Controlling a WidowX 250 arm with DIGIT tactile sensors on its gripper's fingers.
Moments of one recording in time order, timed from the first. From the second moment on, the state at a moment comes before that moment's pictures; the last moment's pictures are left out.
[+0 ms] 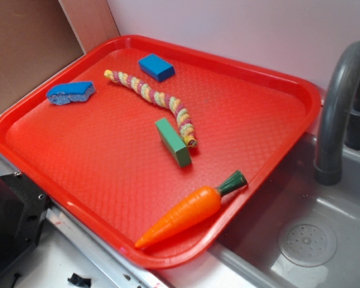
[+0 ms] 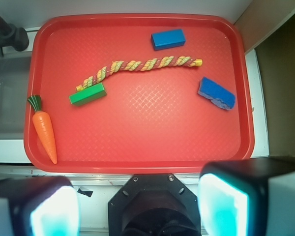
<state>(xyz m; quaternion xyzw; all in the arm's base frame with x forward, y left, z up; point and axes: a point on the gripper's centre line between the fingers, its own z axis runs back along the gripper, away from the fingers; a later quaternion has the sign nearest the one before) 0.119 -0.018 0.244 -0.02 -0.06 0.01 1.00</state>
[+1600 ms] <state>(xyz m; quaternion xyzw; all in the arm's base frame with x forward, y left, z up) 0.222 -0.025 0.099 -0.04 -0.10 0.61 0.79</state>
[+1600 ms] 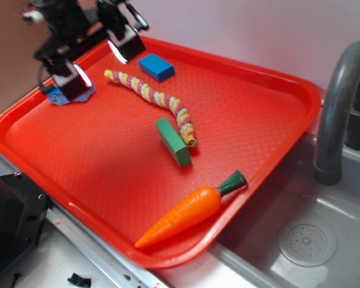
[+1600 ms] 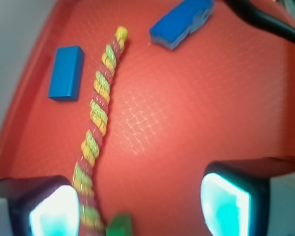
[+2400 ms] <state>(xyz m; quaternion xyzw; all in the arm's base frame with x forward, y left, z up) 0.275 -0.012 0.021 -0.04 -0.03 0.63 0.78</state>
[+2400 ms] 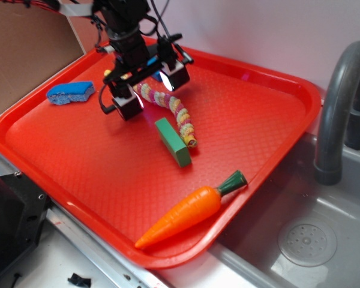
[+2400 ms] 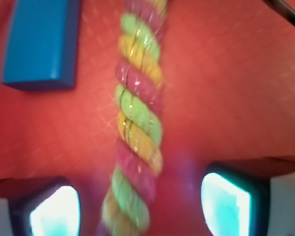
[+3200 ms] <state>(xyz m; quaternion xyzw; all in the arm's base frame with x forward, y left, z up) 0.280 -0.016 0.019 -0.01 -0.04 0.59 0.80</state>
